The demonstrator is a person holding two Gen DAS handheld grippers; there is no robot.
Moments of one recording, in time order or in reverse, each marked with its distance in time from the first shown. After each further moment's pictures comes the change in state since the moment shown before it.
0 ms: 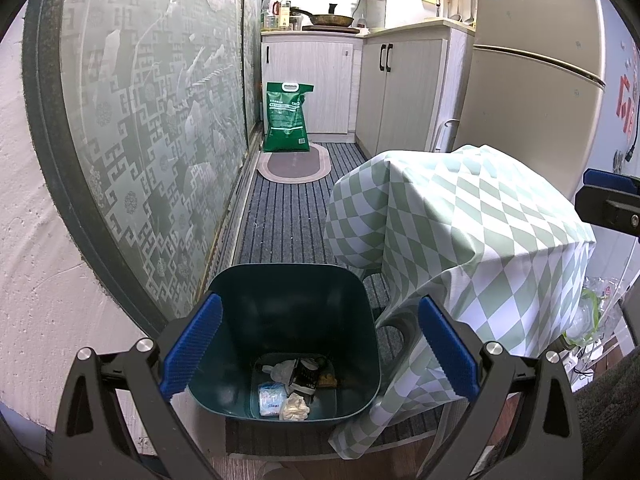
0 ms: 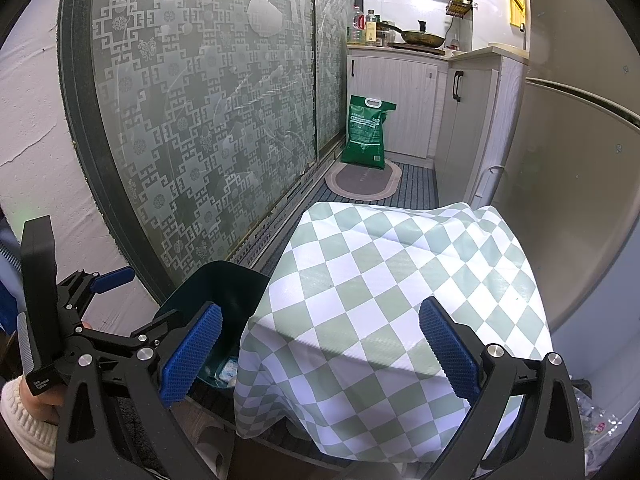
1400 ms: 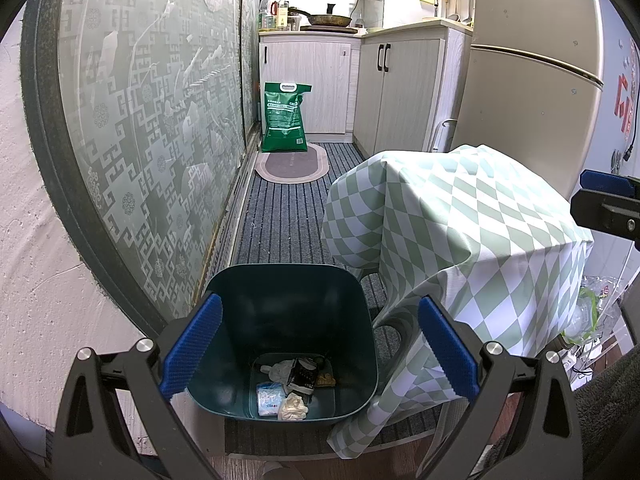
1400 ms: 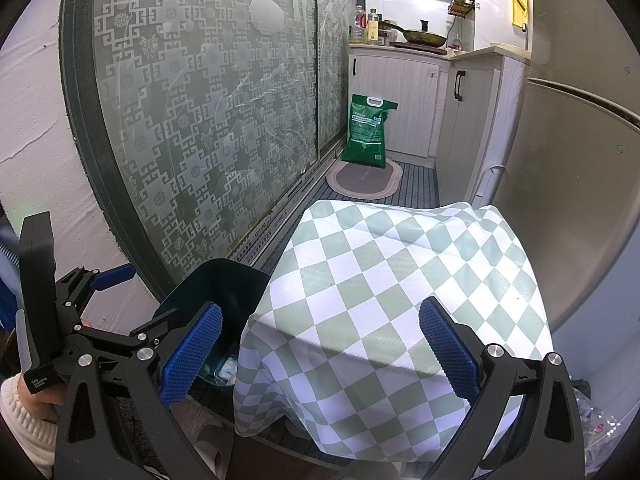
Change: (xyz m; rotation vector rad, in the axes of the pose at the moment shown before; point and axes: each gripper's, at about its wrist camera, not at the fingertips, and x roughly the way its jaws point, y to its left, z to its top) left arm 0.000 -0.002 0.000 0.000 0.002 -0.004; right arm 0.000 0.000 -0.001 0.001 0.002 -0.001
